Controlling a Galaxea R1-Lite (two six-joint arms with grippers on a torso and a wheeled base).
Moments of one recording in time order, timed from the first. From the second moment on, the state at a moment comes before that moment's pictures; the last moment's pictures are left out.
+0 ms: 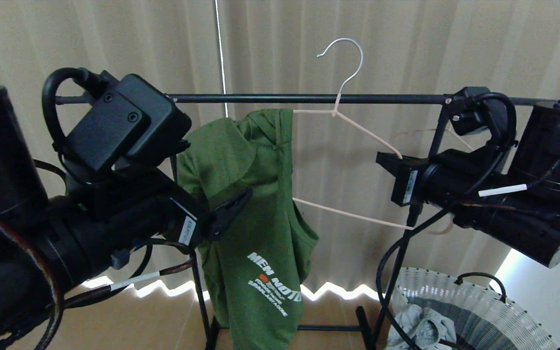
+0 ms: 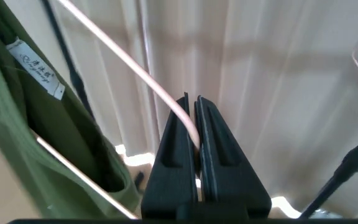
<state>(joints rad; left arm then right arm) -0.78 1.36 -0.79 -0.46 0.32 0.44 0.60 1.55 -0.82 -0.62 -0.22 0.12</state>
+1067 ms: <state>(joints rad) -0.63 1.45 -0.91 -0.49 -0.10 0.70 0.52 1.52 -0.73 -0.74 -0.06 -0.08</state>
